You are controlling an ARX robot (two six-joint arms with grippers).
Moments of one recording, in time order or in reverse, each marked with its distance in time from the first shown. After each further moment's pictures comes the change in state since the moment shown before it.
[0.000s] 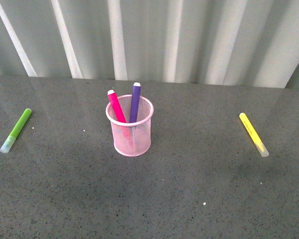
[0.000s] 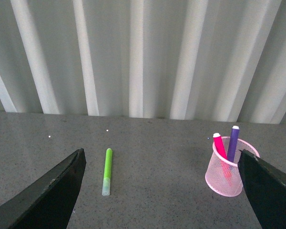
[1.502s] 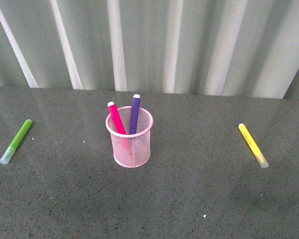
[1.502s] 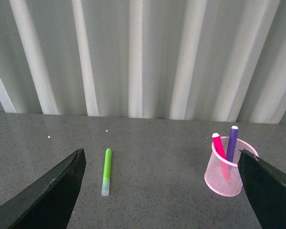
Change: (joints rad) left arm 0.000 -0.001 0.000 0.000 0.000 0.000; right arm 0.000 -0.475 0.000 -0.474 0.001 0.008
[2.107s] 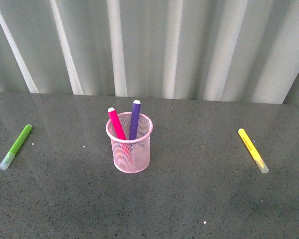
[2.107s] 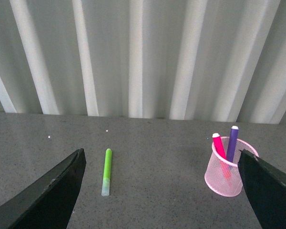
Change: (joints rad) left arm 0.000 0.000 0.000 0.000 0.000 0.000; right arm 0.000 0.000 0.000 0.000 0.000 0.001
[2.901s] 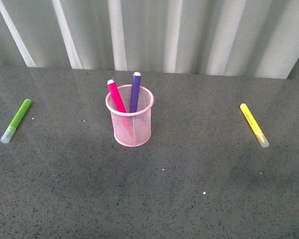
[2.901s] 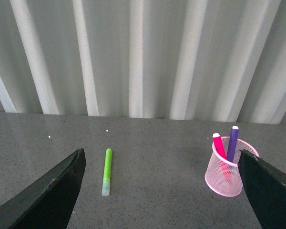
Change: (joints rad) left arm 0.000 0.000 0.000 0.000 0.000 0.000; right arm 0.000 0.000 0.000 0.000 0.000 0.000
